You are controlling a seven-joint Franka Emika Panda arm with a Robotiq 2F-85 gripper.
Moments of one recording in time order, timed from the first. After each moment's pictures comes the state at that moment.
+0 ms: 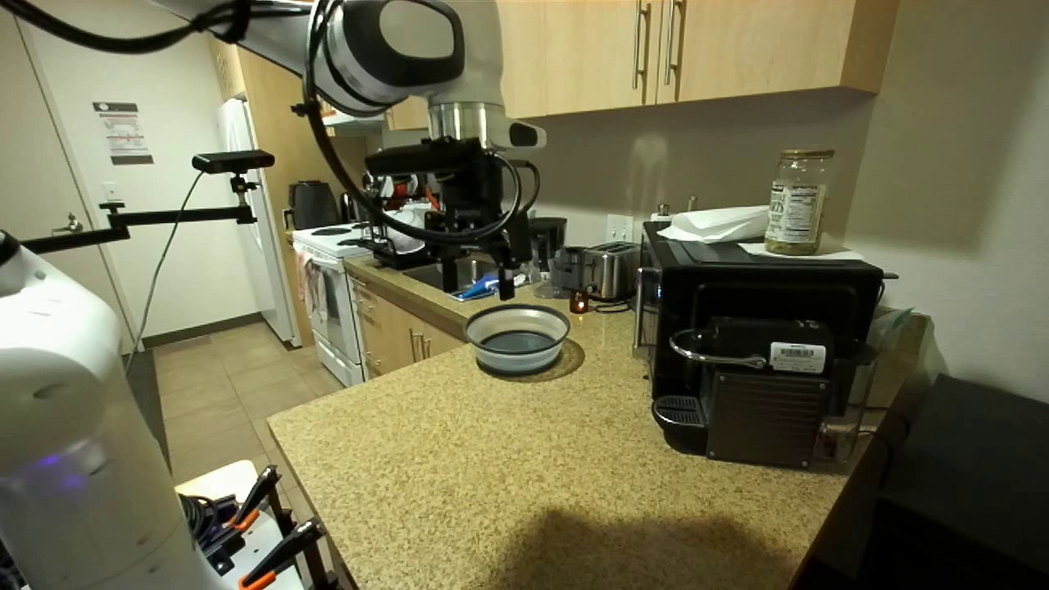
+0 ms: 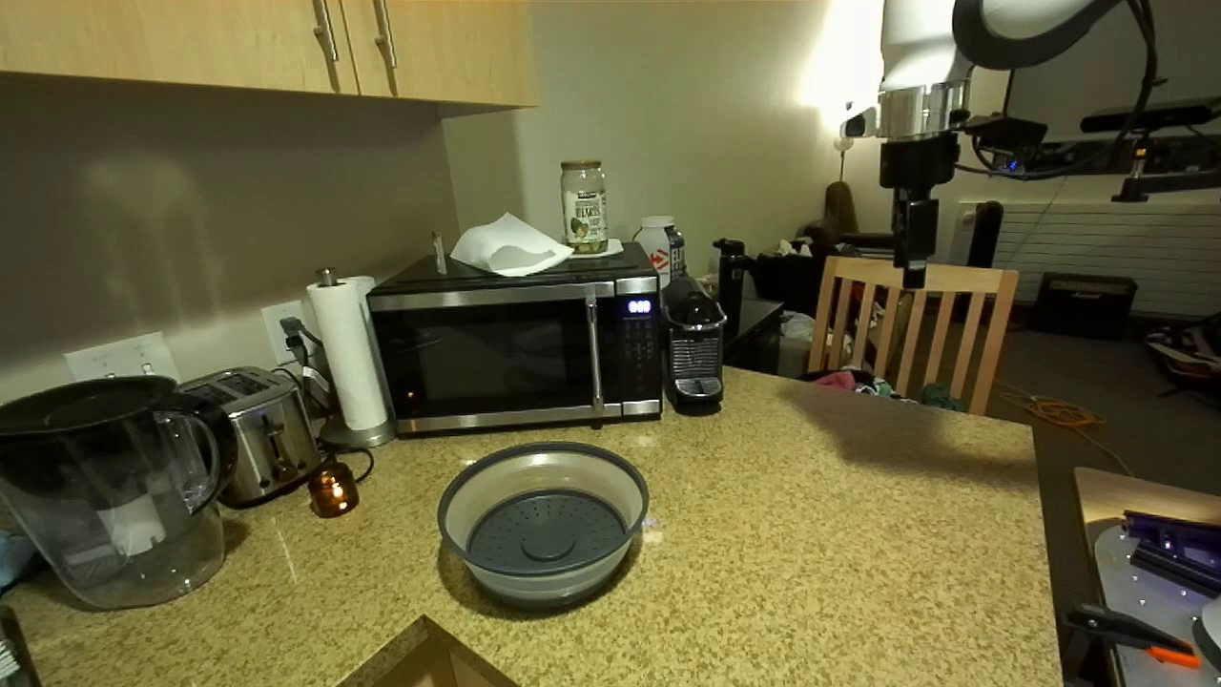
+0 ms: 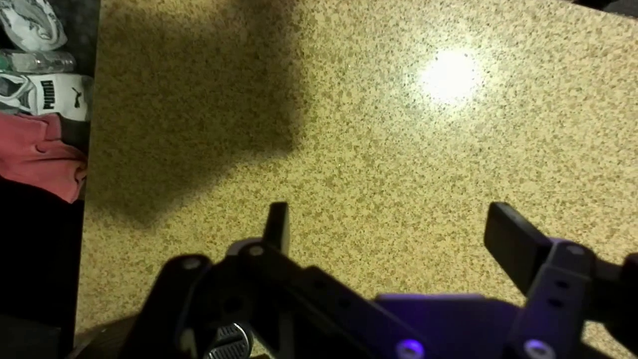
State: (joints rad) arm 0.00 -0.46 -0.15 -2.41 -0.17 1.90 -0.30
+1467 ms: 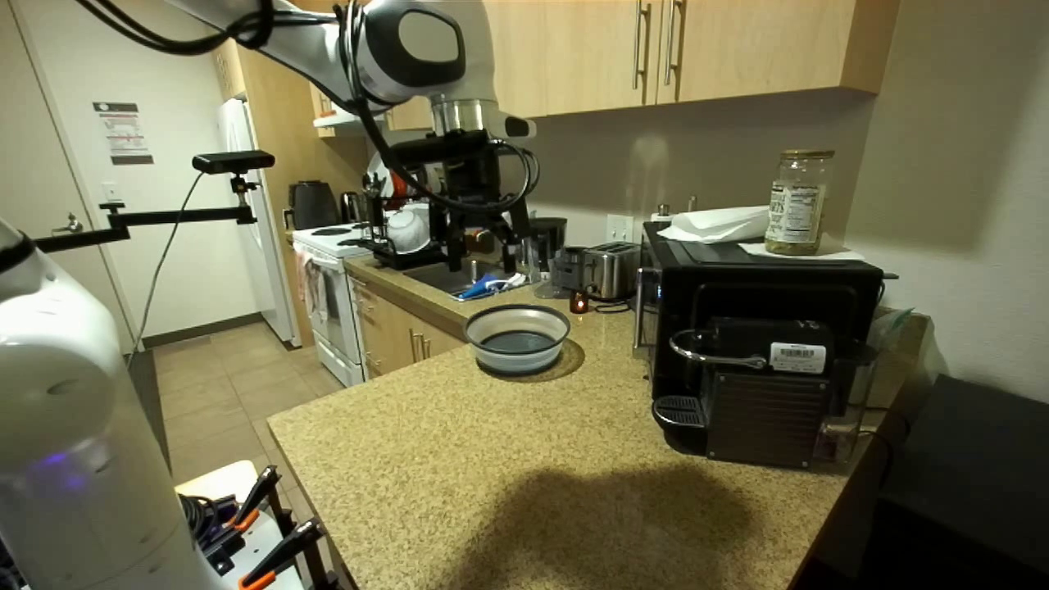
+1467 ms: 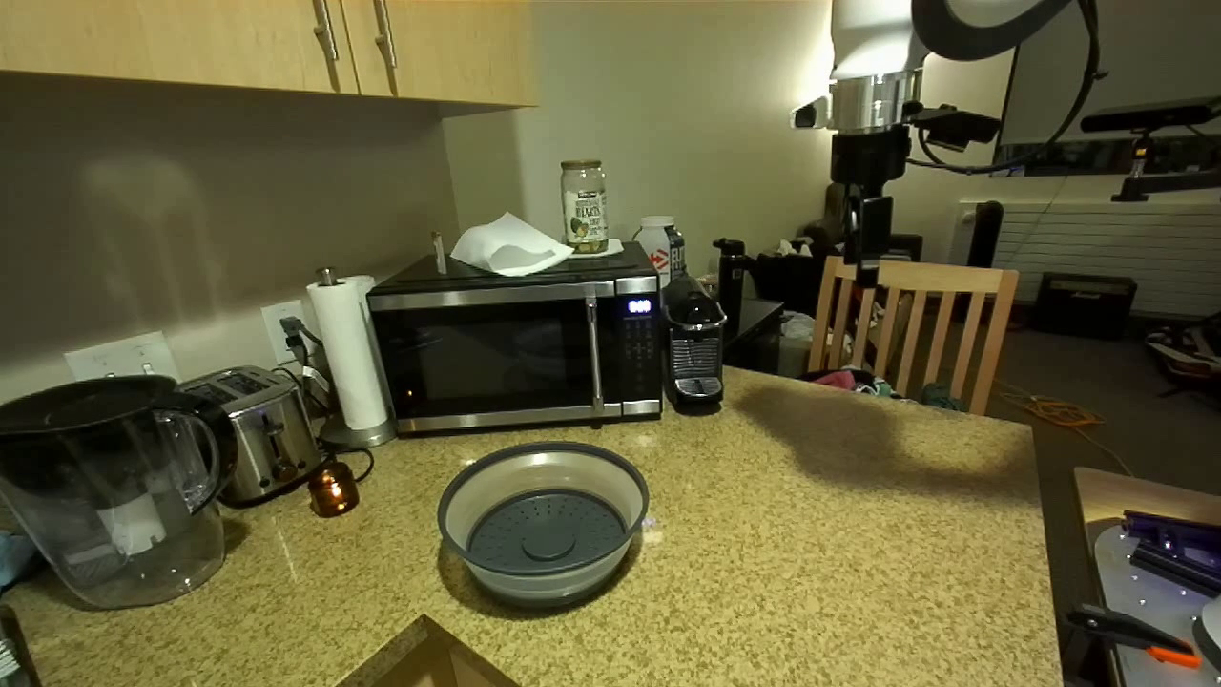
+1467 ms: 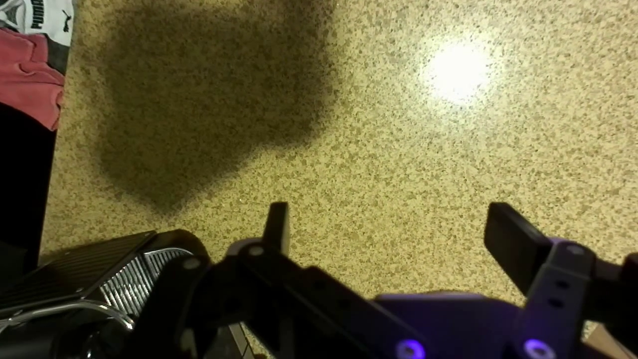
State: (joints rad) arm 0.05 -0.36 -0.06 -2.31 -0.15 1.92 -0.29
